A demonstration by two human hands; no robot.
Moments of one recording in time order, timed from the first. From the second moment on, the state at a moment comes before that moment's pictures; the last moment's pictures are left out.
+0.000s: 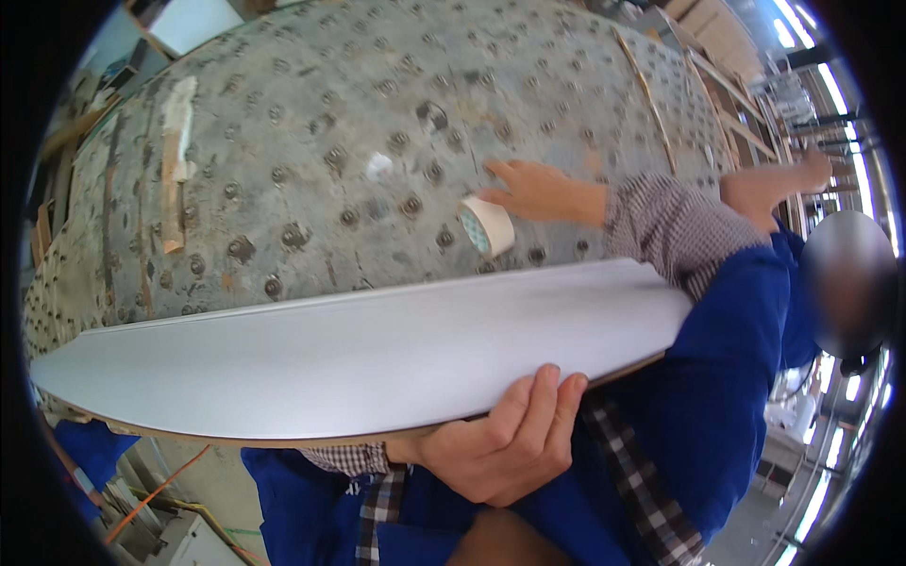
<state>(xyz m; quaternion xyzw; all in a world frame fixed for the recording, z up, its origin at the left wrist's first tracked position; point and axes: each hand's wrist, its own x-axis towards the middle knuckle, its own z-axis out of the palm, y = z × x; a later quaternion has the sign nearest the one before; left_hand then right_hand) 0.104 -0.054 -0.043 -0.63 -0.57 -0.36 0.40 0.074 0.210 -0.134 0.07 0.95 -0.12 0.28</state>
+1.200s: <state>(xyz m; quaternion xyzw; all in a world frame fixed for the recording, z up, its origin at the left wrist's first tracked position) 0.070 -0.099 -0.030 -0.57 -0.71 -0.17 0.39 0.190 0.074 0.108 -0.04 0.92 -0.17 -0.35</state>
